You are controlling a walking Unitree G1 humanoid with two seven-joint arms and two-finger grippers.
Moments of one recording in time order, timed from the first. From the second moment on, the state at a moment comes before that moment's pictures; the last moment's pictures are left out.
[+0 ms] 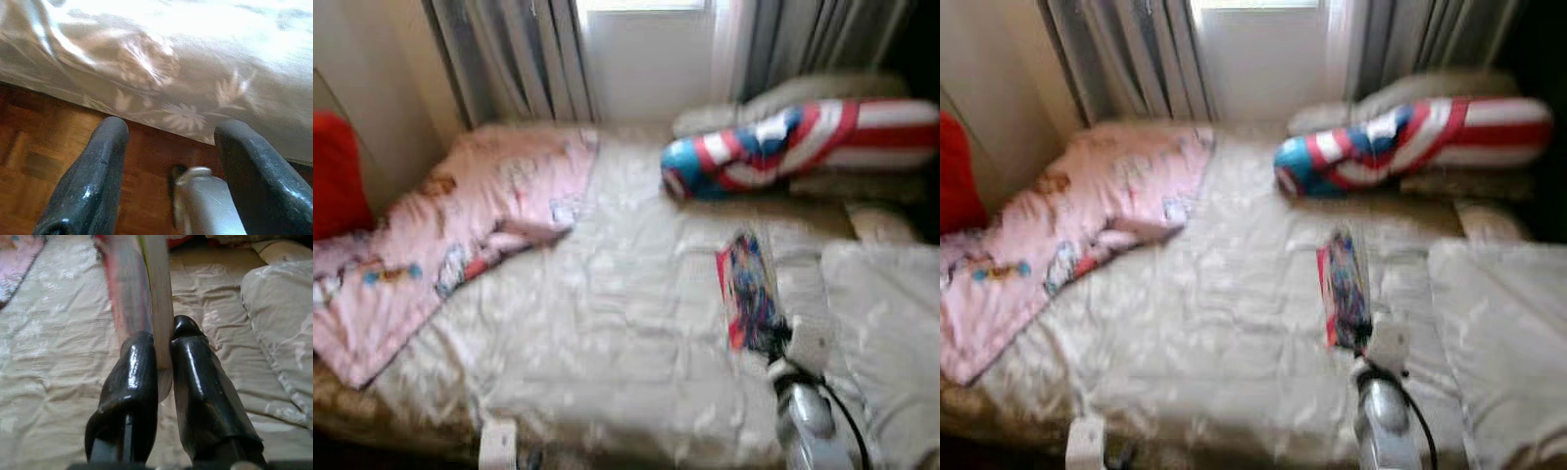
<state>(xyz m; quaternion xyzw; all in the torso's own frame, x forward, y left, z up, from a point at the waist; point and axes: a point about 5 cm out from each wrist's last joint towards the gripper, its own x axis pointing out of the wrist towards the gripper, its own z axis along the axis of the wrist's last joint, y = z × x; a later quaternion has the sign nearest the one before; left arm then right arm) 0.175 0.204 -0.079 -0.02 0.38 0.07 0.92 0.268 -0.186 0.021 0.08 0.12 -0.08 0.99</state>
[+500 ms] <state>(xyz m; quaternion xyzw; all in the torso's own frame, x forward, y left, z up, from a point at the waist) 0.175 0.202 -0.079 -0.03 0.38 0.06 0.92 0.267 -0.187 0.020 0.08 0.13 -0.08 0.99</state>
